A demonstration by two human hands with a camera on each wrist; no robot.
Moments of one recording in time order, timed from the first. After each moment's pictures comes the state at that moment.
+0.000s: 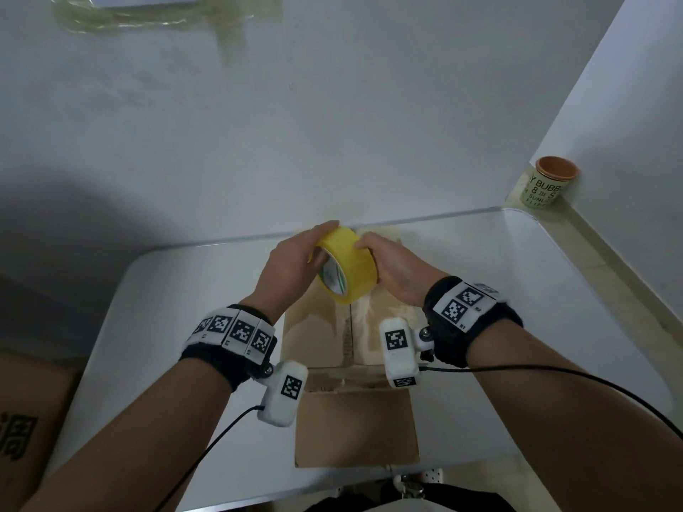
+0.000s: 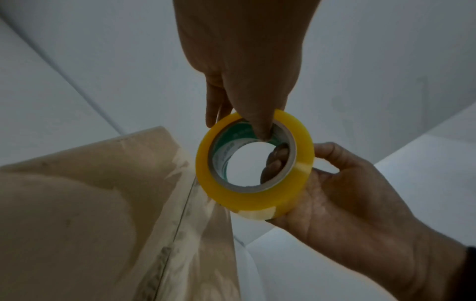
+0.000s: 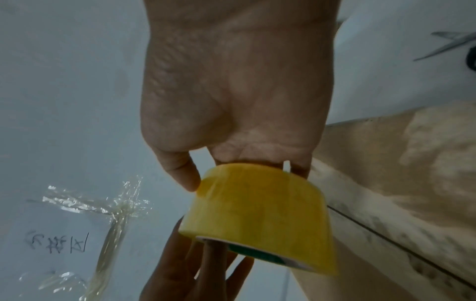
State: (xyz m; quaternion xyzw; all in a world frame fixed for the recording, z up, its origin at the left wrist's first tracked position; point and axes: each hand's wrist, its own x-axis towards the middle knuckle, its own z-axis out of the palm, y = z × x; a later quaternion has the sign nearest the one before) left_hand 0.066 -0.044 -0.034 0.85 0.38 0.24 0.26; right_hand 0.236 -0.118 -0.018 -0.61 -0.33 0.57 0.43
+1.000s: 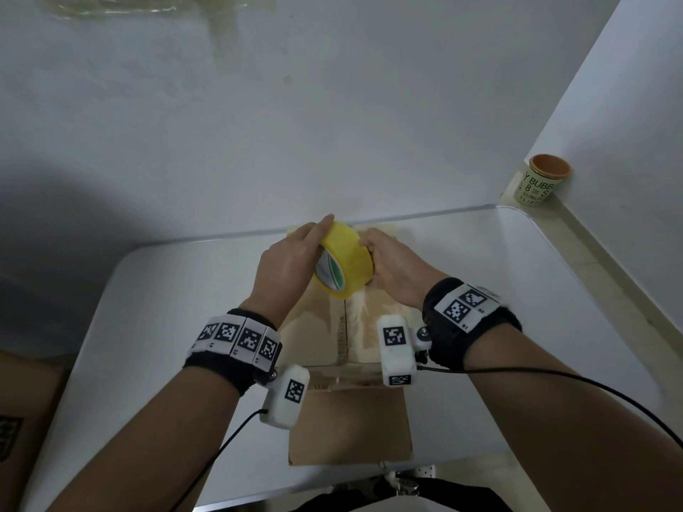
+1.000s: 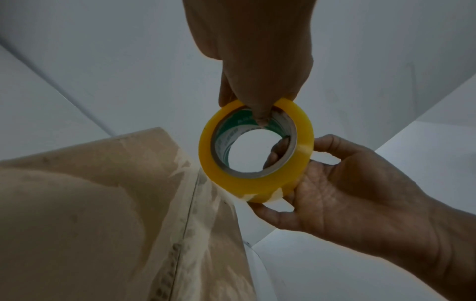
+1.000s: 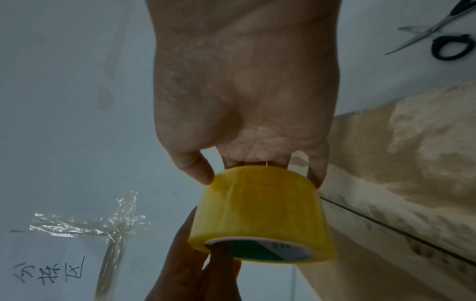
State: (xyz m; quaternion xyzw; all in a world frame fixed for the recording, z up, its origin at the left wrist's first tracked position) left_hand 0.071 -0.058 -0.029 0.91 0.36 0.22 0.07; right_hand 0.243 -0.120 -0.024 -0.59 -0.30 0.61 0.44
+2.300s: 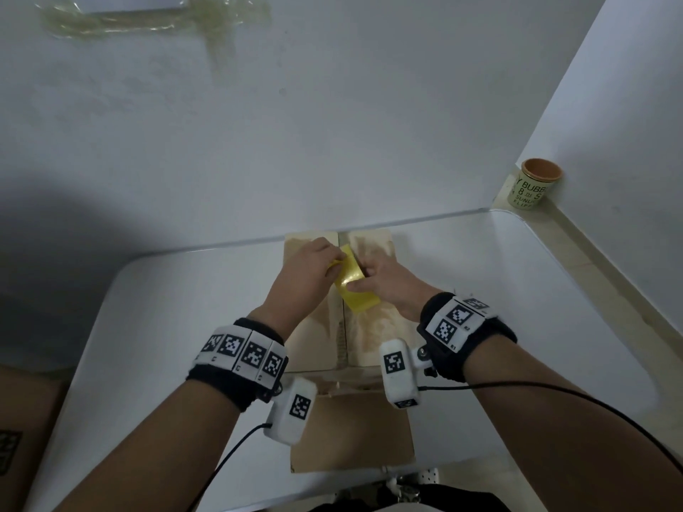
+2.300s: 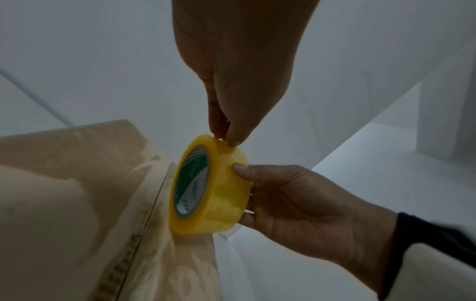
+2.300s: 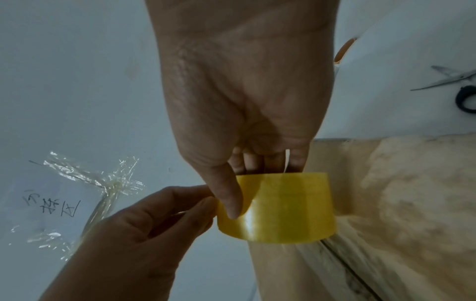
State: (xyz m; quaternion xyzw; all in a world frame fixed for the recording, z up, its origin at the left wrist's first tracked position) left_hand 0.086 -0.064 -0.030 0.91 0.31 0.24 0.17; right_hand 0.242 -0.133 -0.042 -0.67 -0.42 0.50 0.36
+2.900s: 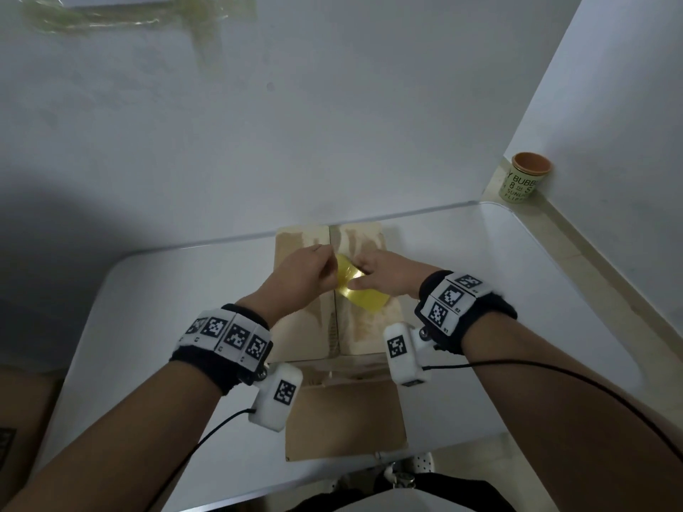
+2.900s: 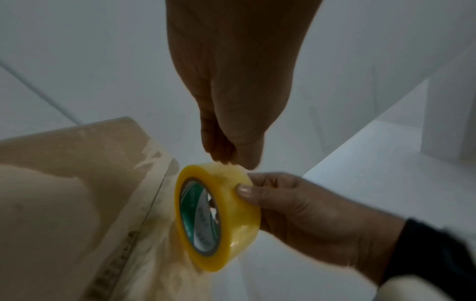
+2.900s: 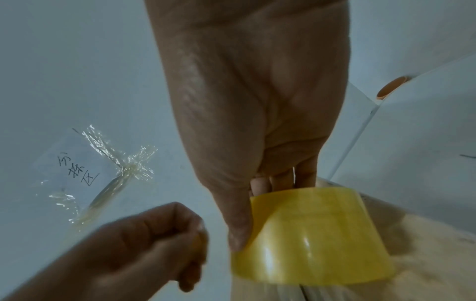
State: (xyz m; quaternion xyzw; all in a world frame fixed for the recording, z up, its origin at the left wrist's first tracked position) left_hand 0.083 -0.077 -0.021 0.92 0.28 0.13 0.23; right_hand 0.256 -0.142 -0.023 -0.70 -0.60 0.37 0.13
